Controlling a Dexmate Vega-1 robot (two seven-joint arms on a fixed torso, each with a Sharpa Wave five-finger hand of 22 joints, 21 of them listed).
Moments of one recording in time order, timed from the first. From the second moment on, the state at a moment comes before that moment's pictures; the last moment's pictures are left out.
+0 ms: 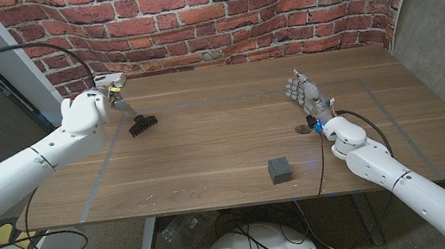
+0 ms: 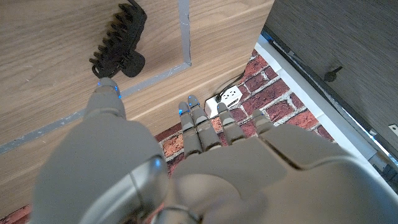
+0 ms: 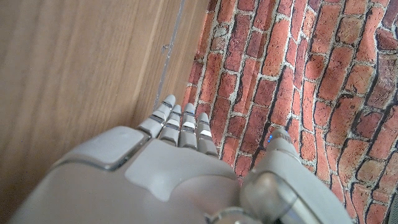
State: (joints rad) left arm 0.48 1.07 0.80 -1.85 0.74 0.87 -0.46; left_hand 0.72 -0.12 0.19 -0.10 0.27 0.43 -0.10 0.21 0.19 0.53 -0.20 0.21 0.19 0.22 0.00 0.20 0.17 -0.10 0.21 0.19 0.18; right arm -0.95 -0.52 -0.39 -1.50 0.61 0.19 -0.14; right_hand 0.22 0.01 0.27 -0.12 0.18 0.18 0.12 0.20 0.18 0.23 0.15 0.22 0.18 0.11 0.11 0.19 0.18 0.15 -0.02 0.33 0.18
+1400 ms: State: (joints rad) left arm 0.55 0.96 0.75 -1.72 0.75 0.78 -0.38; left_hand 0.75 -0.11 0.18 -0.11 0.29 0.51 -0.17 0.23 0.19 0.60 -0.22 0.20 0.19 0.28 -0.04 0.20 0.17 -0.04 0.21 0.20 0.18; right arm -0.99 -0.55 -0.38 -1.56 0.60 0.16 -0.17; right_hand 0.22 0.01 0.27 -0.12 0.18 0.18 0.12 0.20 0.18 0.23 0.15 0.22 0.18 0.12 0.11 0.19 0.18 0.16 -0.01 0.32 0.18
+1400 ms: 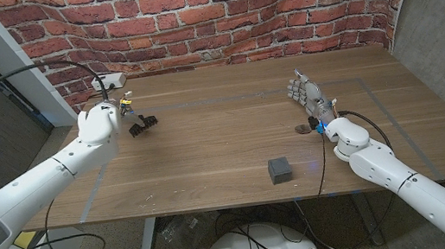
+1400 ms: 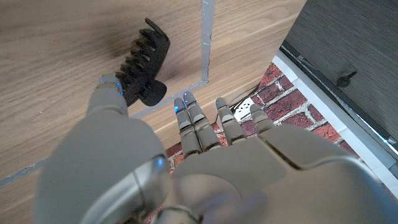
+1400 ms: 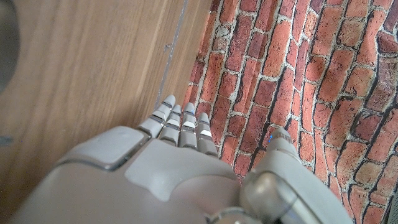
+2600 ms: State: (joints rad) left arm 0.53 0.94 0.77 -1.66 0.67 0.74 -0.29; left_hand 0.85 -0.07 0.20 -0.13 0.29 0.58 -0.18 0.25 0.19 0.68 -0.22 0.22 0.21 0.34 -0.04 0.20 0.17 0.03 0.21 0.21 0.18; right arm -1.00 -0.55 -0.38 -1.59 0.60 0.15 -0.19; right_hand 0.22 0.01 0.27 -0.12 0.18 0.18 0.11 0.20 0.18 0.23 0.16 0.22 0.18 0.12 0.12 0.19 0.18 0.17 -0.01 0.31 0.18
